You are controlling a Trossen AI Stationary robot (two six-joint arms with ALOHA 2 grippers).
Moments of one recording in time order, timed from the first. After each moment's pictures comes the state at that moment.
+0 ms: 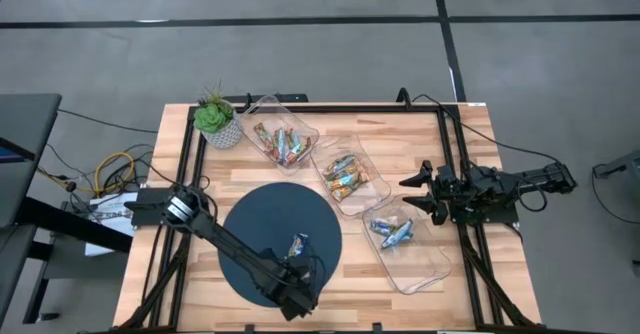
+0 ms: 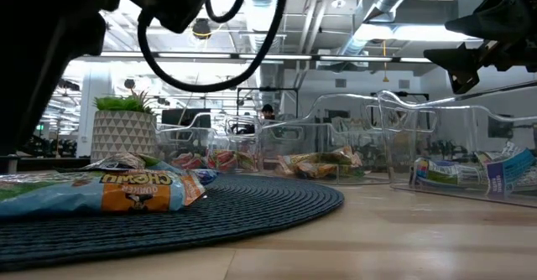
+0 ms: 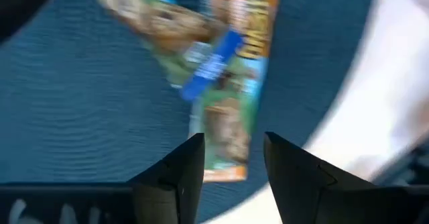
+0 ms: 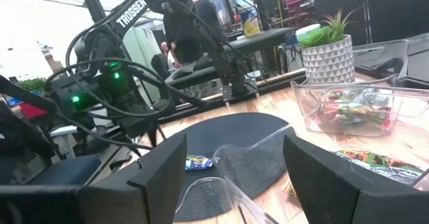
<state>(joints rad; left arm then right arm) -0.60 2.15 1.73 -1.14 0.05 -1.21 0.18 0.02 0.01 0.04 0.13 0.27</state>
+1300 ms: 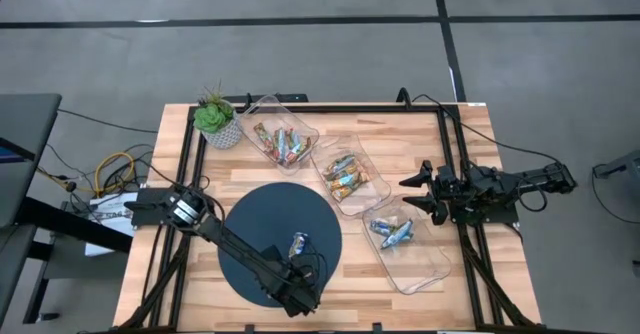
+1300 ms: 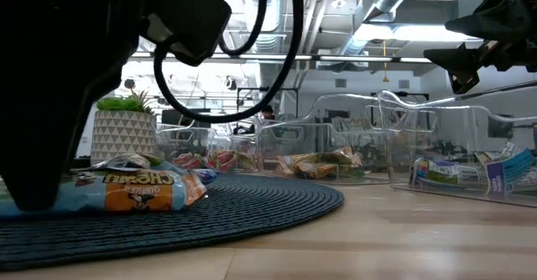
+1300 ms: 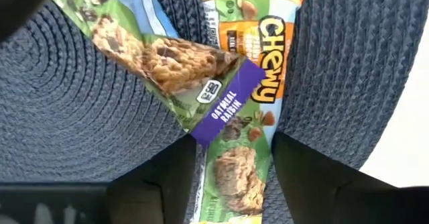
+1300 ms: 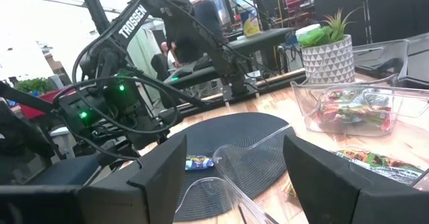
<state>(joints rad) -0.59 2.20 1.70 -1.09 -0.02 -1.16 0.18 0.02 0.01 0.04 0.13 0.27</state>
